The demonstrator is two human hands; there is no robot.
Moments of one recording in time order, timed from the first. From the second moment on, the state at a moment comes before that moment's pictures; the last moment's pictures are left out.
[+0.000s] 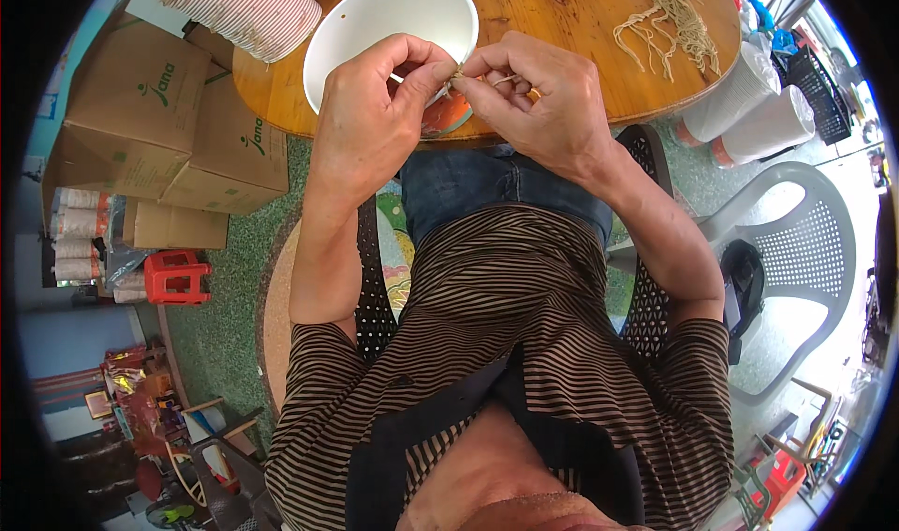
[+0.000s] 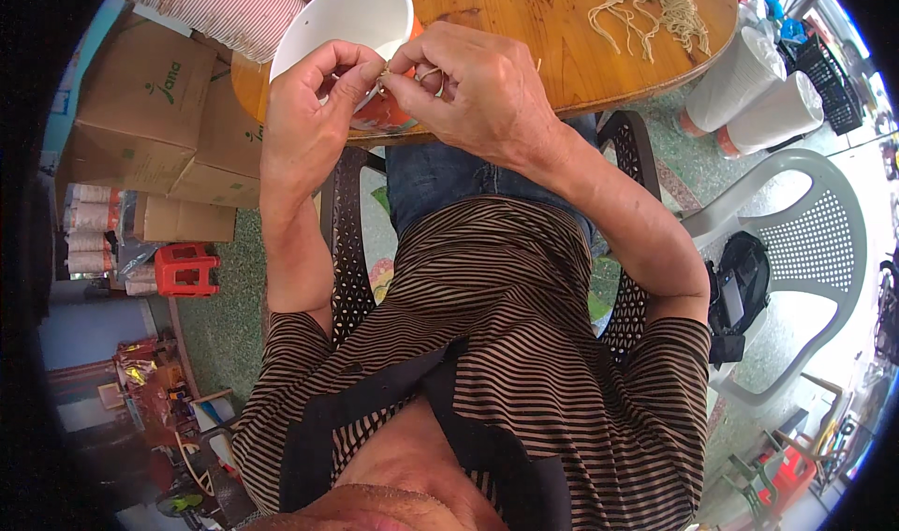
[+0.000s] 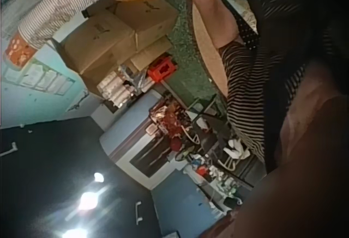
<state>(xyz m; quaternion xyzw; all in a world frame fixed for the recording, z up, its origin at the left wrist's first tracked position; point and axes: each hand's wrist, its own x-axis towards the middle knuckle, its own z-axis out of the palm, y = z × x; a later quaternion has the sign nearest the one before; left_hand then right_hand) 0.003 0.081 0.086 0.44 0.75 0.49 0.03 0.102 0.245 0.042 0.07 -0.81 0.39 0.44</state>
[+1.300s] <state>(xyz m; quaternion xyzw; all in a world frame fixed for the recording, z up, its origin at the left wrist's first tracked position) -0.010 0.076 0.078 0.43 0.73 0.52 0.07 0.099 0.251 0.035 0.04 -0.79 0.50 0.35</state>
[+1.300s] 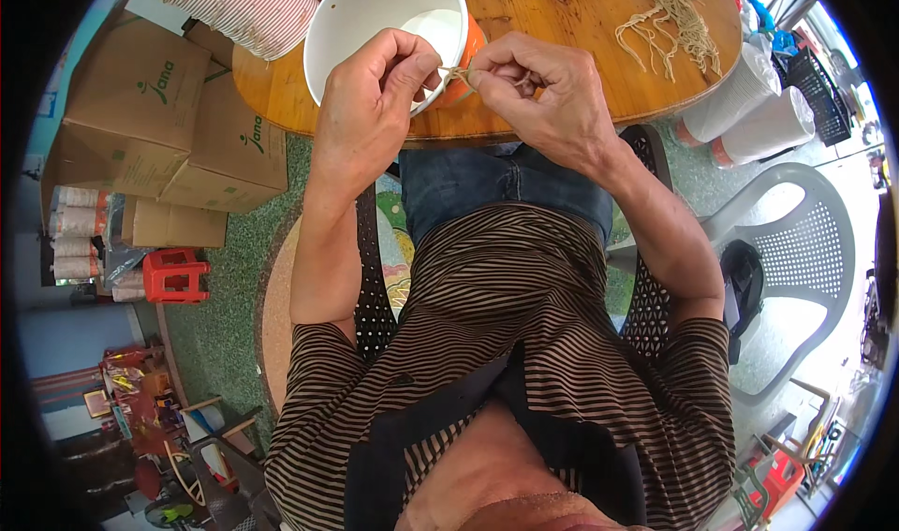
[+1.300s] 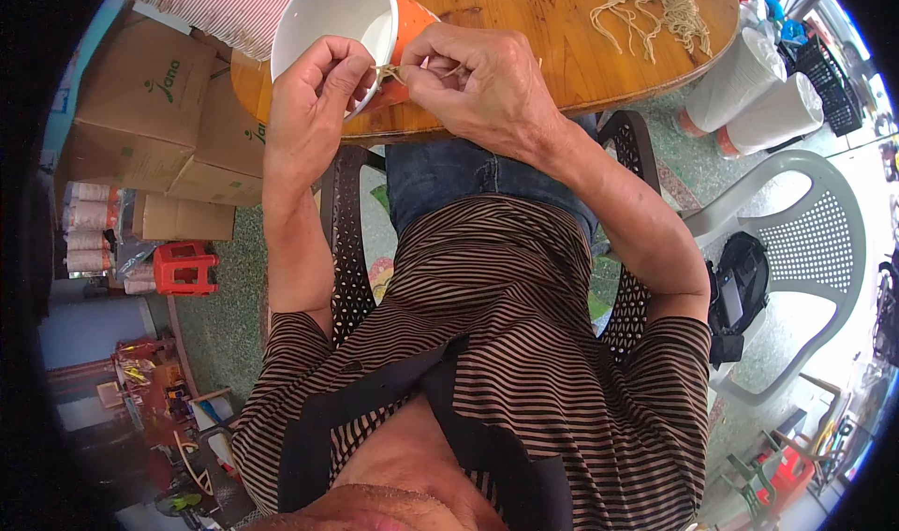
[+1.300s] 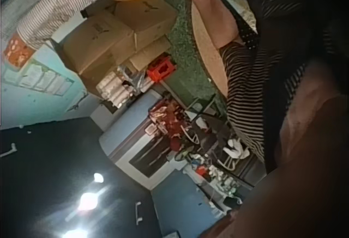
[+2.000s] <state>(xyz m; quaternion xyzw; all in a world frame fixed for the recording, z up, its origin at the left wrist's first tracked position) -0.011 0.077 0.078 0.48 0.70 0.52 0.03 0.109 0.267 0.048 -0.02 -0.81 0.48 0.33</state>
